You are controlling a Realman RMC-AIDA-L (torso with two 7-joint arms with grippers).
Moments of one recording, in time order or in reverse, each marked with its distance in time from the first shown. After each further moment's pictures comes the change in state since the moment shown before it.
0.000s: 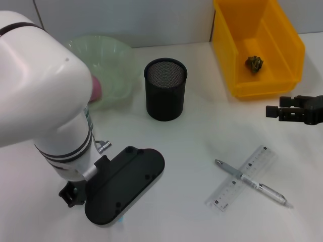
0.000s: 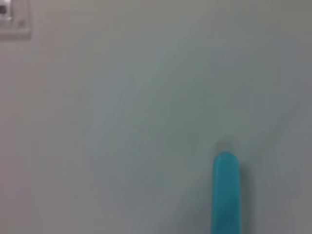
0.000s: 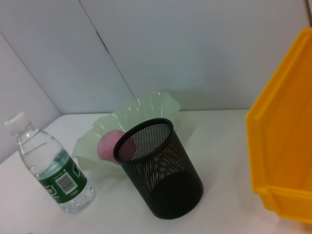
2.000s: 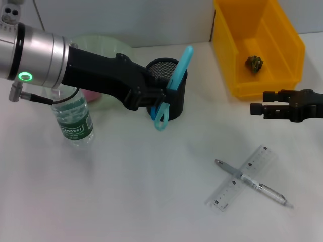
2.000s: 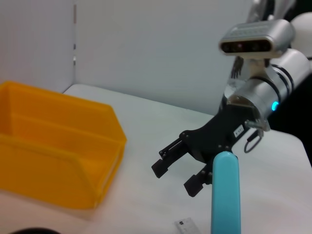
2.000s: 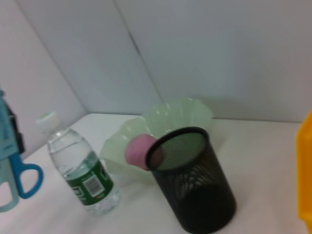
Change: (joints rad) left arm 0.034 0.014 -0.810 -0.136 -0.722 -0.049 -0.577; right arm 0.042 0.025 -0.007 -0.004 0.002 -0.028 -0.046
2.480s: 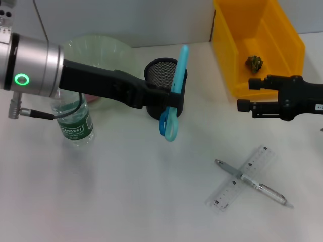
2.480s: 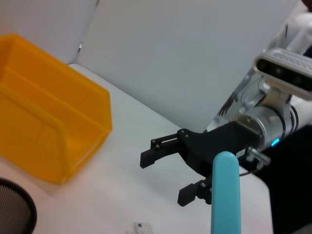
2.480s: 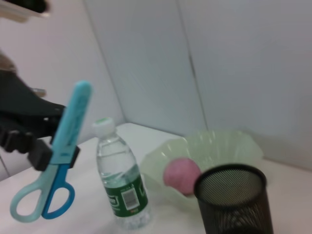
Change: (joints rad) left arm 0.015 0.003 -0.024 -0.072 -0.084 0.036 -0.245; right arm -0.008 0.074 0.006 -0.147 0.042 -0.097 -0.151
